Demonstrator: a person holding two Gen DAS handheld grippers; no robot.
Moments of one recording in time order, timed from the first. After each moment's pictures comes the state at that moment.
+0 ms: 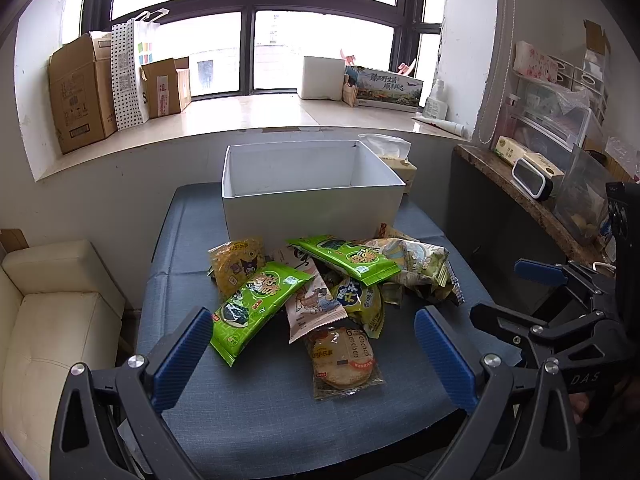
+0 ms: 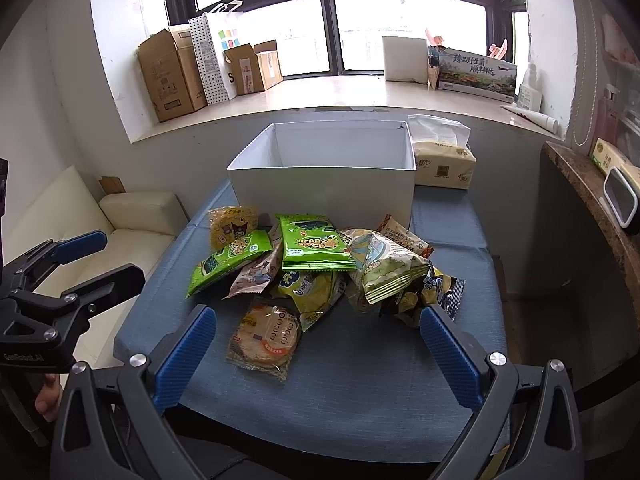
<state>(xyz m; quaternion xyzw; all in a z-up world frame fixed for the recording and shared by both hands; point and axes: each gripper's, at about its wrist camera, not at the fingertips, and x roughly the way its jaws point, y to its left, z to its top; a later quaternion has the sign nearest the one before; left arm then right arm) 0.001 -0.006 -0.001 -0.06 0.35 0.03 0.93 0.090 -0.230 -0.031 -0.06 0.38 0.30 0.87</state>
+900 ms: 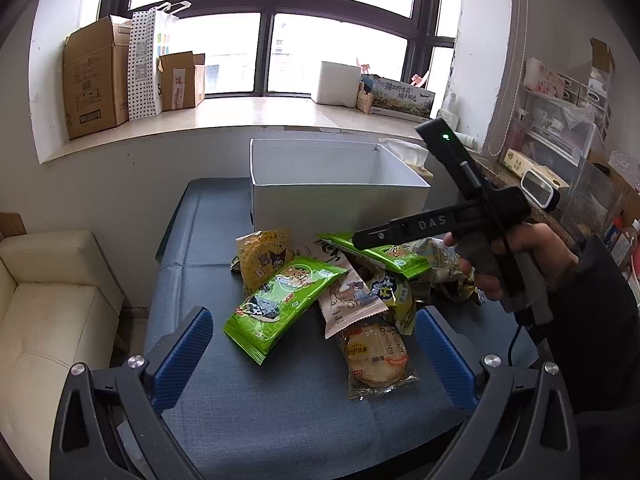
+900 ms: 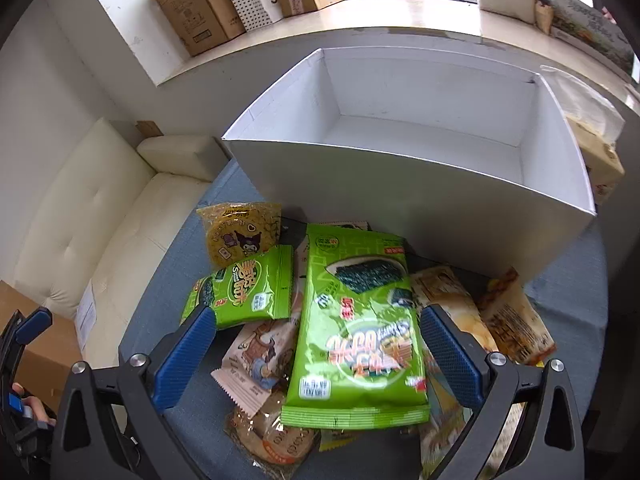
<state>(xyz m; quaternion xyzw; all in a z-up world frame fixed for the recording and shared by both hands) -0.011 0.039 -0.033 -0.08 0.33 0.03 0.94 0.242 -0.101 -0.102 -0.09 0.50 0.43 0.75</state>
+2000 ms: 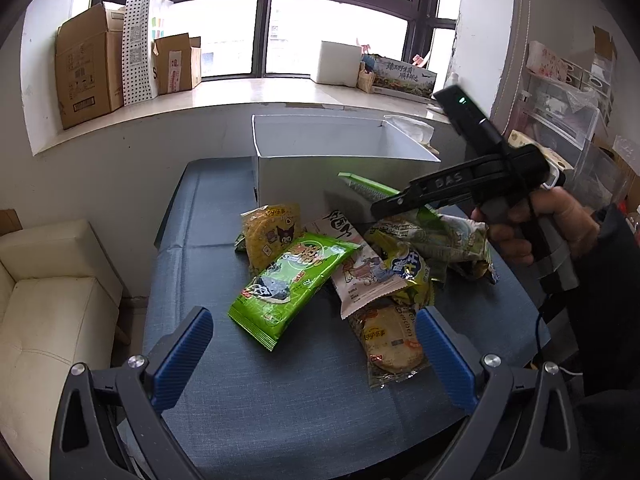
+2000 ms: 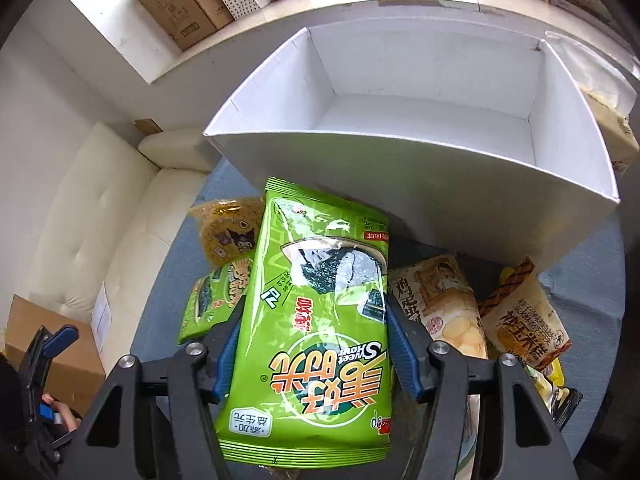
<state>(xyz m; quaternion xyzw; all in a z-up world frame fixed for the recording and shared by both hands) 0.000 0.053 -0.058 -0.07 0.37 0.02 0.93 0.256 -0.101 -0.105 -0.06 0.54 0.42 0.73</state>
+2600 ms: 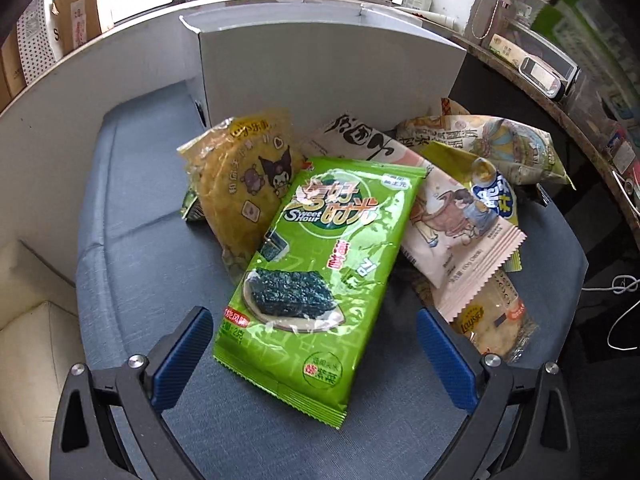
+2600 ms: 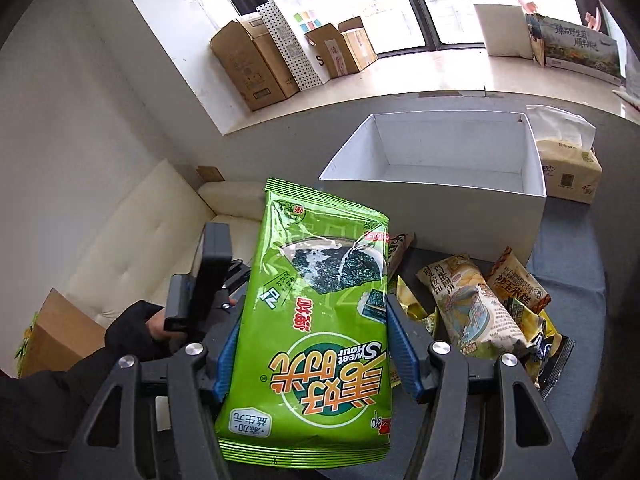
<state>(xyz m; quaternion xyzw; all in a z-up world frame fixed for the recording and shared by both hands) 0.114 0.093 -0.162 -0.01 0.50 -0.11 0.86 0.160 -0.178 -0.023 0.00 0.43 0.49 0.76</state>
